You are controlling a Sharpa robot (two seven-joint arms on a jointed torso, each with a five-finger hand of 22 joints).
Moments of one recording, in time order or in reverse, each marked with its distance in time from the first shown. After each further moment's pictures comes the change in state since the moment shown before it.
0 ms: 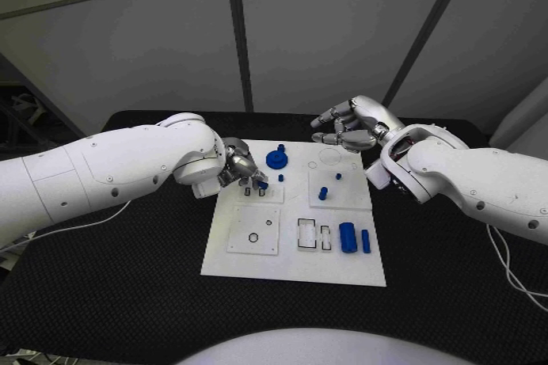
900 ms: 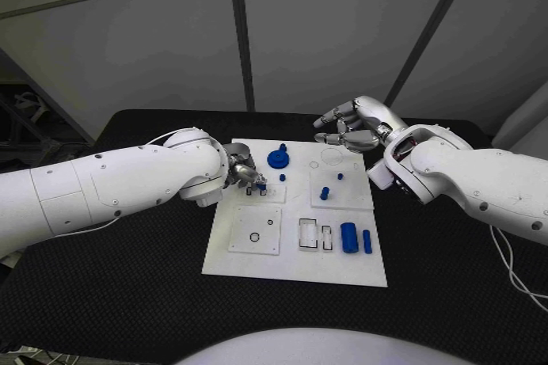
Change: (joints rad) left arm -0.030 -0.020 -0.034 0.055 -0.189 -0.143 0.021; left_hand -0.053 -0.023 0.028 -0.022 0.096 0.014 -0.007 0.024 0.018 0.018 0.004 0.030 0.038 0.000 -0.007 0.000 0.004 0.000 0.000 0.000 0.016 0.024; right arm 0.000 0.000 0.000 -0.004 -0.002 0.004 0.000; right_hand 0.000 0.000 0.000 0.000 0.000 0.000 0.000 0.000 0.001 0.000 0.000 0.000 0.000 0.000 0.000 0.000 0.001 0.000 0.000 0.000 0.000 0.000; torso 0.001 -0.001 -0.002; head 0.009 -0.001
